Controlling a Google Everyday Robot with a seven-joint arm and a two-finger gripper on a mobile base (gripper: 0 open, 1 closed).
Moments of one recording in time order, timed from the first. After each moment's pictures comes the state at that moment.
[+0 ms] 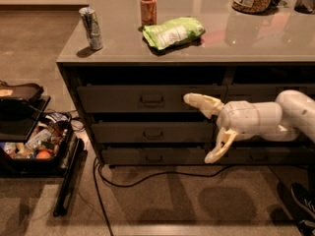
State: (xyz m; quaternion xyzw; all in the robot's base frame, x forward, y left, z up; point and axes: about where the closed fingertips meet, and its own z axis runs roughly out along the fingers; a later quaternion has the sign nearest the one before) arm 0.461 -0.094 0.836 -0.52 0.45 0.53 0.49
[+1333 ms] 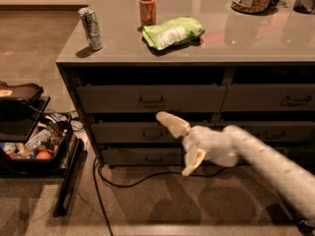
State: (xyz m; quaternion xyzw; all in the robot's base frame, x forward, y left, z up) arm 0.457 -0.038 0.782 -0.40 0.31 0.69 0.51
